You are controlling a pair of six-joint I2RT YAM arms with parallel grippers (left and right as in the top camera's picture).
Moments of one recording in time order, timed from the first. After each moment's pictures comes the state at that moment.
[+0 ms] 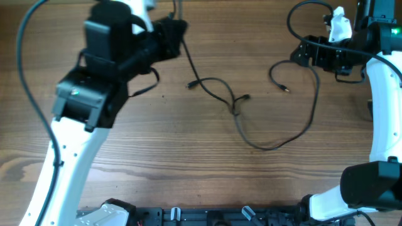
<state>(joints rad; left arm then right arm) -0.35 1.37 1.63 -0.66 0.26 -0.66 -0.12 1.70 1.76 -1.26 -0.39 0.02</state>
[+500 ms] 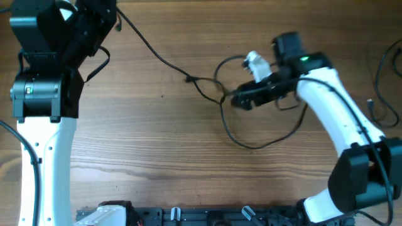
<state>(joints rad) -0.01 1.36 1.62 -0.55 0.27 -0.90 0.25 1.71 1.31 -0.94 -0.55 -0.19</state>
